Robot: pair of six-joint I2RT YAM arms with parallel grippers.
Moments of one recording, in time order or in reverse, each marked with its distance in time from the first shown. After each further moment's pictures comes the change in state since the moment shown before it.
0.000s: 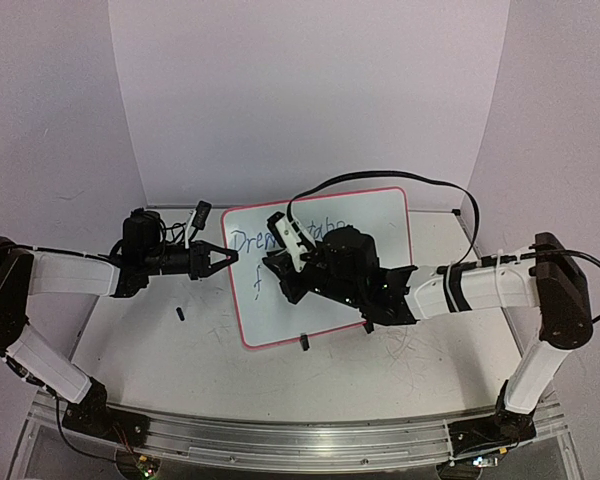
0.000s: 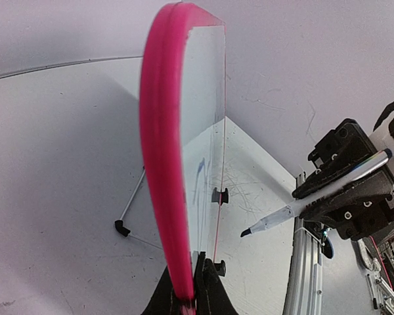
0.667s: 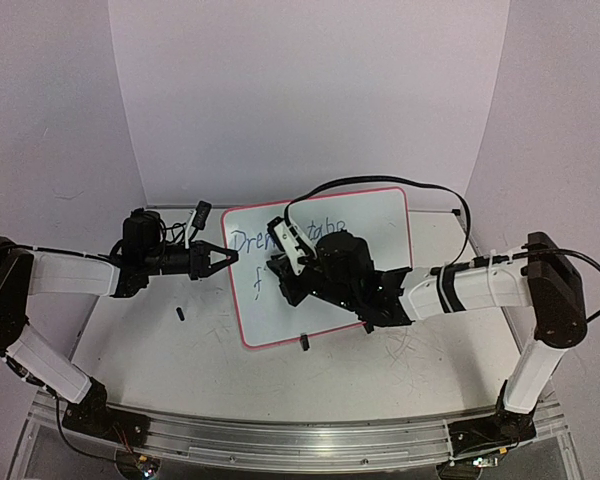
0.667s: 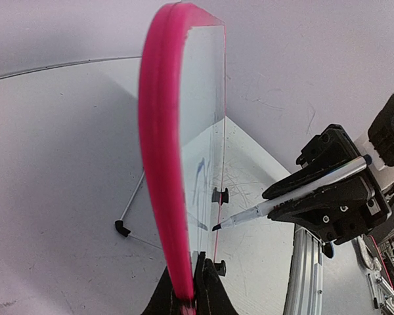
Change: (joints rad) left arm -0.001 0.000 0.000 0.000 0.000 0.004; right arm 0.000 0.032 0.009 -0.031 0.071 0.006
